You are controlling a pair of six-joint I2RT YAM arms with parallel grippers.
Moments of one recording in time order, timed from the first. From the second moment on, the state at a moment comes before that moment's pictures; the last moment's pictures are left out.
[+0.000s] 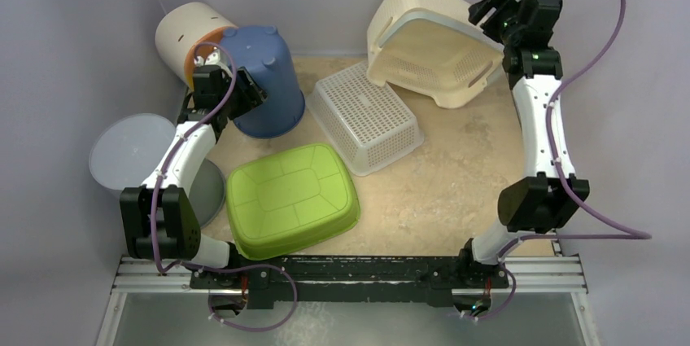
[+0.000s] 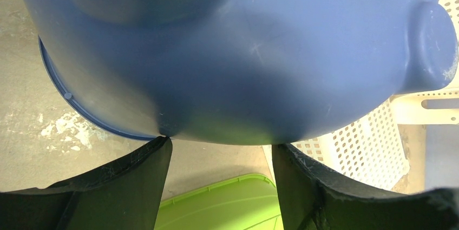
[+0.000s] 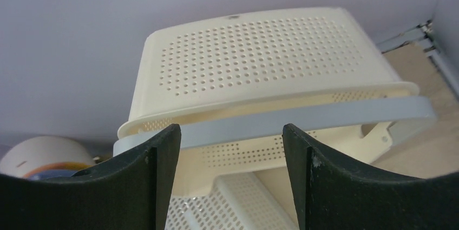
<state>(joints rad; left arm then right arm) 0.00 1.44 1.11 -0.20 0.18 -0.53 -0.09 1.63 1.80 -0.36 -0.05 0.55</state>
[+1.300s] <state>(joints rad) 0.00 1.44 1.13 -0.22 0.21 -0.53 -0.10 1.35 1.27 -0.09 -0.16 1.09</state>
